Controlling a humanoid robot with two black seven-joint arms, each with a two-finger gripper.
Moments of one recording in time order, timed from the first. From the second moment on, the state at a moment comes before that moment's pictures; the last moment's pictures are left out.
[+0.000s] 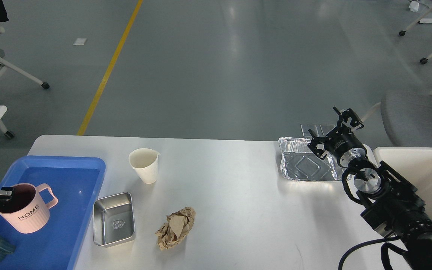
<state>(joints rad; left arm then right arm) -0.77 1.06 -0.37 -1.21 1.36 -0.91 0.16 0.69 -0.12 1.16 0.39 -0.19 0.37 0.12</state>
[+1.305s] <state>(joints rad) -0.34 1.09 -0.37 -1.19 1.52 -0.44 -0.29 0.69 -0.12 1.16 0.39 -0.19 0.37 0.12</state>
